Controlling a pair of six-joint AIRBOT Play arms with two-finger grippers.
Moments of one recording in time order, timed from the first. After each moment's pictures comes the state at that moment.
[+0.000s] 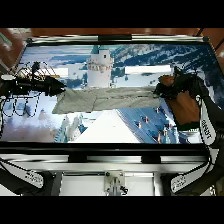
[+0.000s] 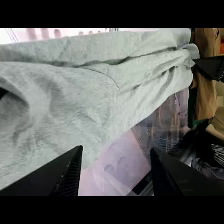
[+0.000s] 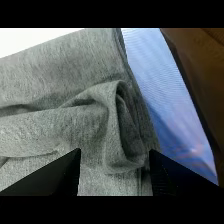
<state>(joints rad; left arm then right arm) 0.28 -1.81 1.52 0.47 -1.40 -1.05 -0.12 -1.80 1.46 2.04 -0.96 -1.65</state>
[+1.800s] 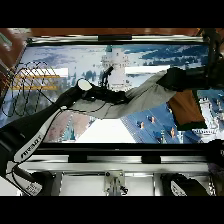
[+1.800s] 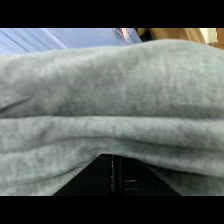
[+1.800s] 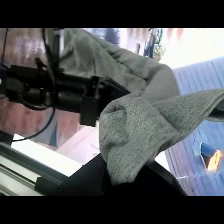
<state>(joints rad) -0.58 -1.78 1.52 0.47 -0.83 -1.24 0.04 -1.01 1.46 2.14 -1.38 -1.58</state>
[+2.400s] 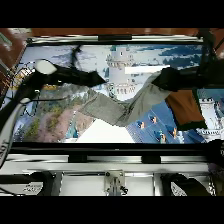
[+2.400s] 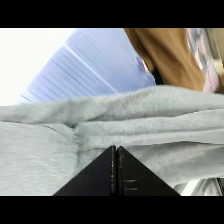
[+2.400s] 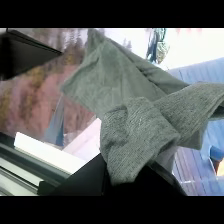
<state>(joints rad) -0.27 -1.50 1.52 0.62 -1.01 -1.25 0.12 -1.08 1.46 2.10 -1.32 -1.53</state>
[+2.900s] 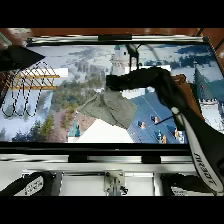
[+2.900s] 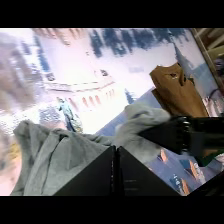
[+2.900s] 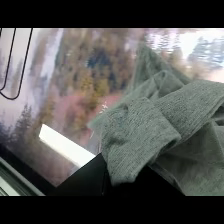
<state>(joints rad) 0.16 -1.10 1.52 0.66 -1.23 -1.25 0.48 -1.49 1.46 2.15 -0.80 -1.51</state>
